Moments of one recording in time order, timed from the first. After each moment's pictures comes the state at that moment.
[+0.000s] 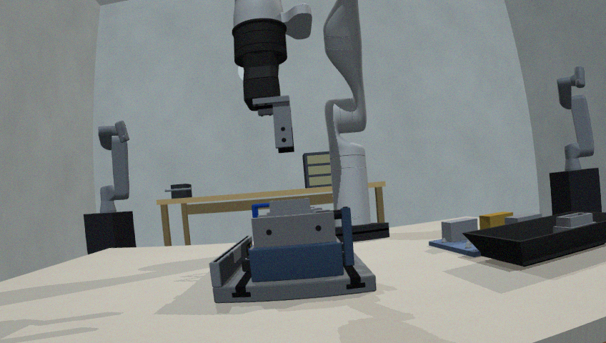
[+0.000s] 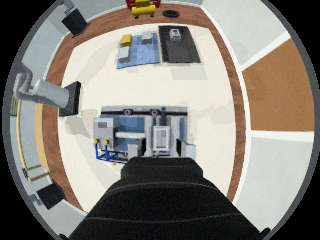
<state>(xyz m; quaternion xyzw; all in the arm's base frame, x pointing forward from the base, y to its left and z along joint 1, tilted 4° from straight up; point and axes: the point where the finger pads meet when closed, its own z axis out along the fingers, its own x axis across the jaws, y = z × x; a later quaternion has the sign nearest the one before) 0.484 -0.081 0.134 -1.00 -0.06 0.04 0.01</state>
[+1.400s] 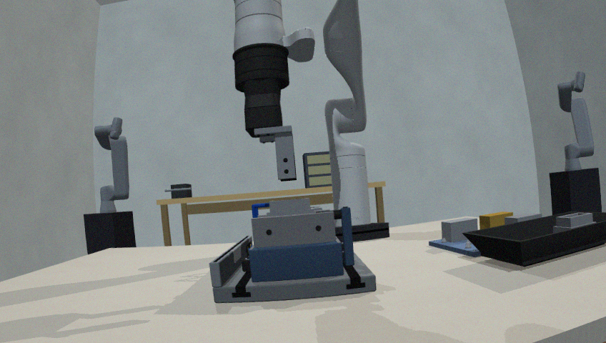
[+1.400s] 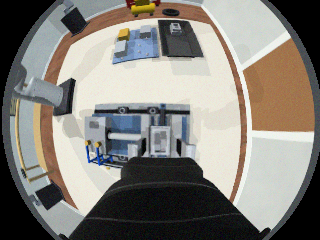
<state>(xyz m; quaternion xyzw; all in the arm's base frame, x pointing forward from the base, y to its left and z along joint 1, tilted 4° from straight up) 0.483 -0.080 0.094 -1.00 -0.06 0.03 0.01</state>
